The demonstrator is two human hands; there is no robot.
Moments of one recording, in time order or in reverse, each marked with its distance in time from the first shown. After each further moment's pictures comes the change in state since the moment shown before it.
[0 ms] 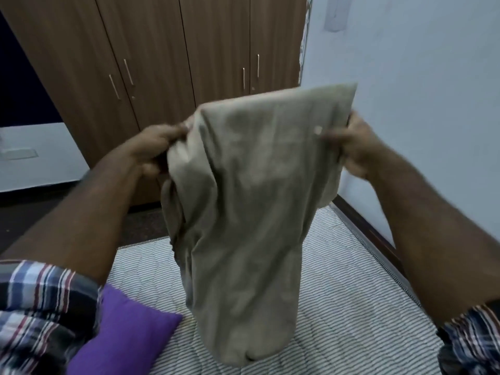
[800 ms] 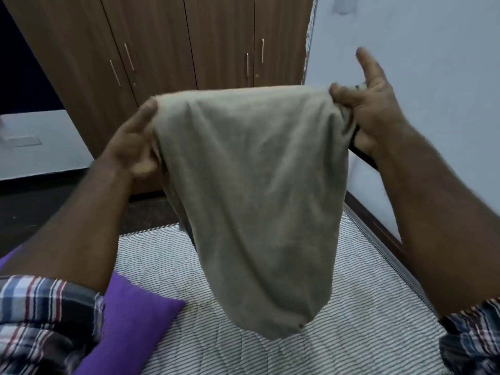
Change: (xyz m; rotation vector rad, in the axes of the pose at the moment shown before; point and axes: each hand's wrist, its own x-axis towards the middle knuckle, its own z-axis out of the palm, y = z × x) left_hand -0.024 -0.024 -0.014 -0.308 -0.199 0.049; right_hand 0.009 -0.019 0.007 0.077 0.136 -0.142
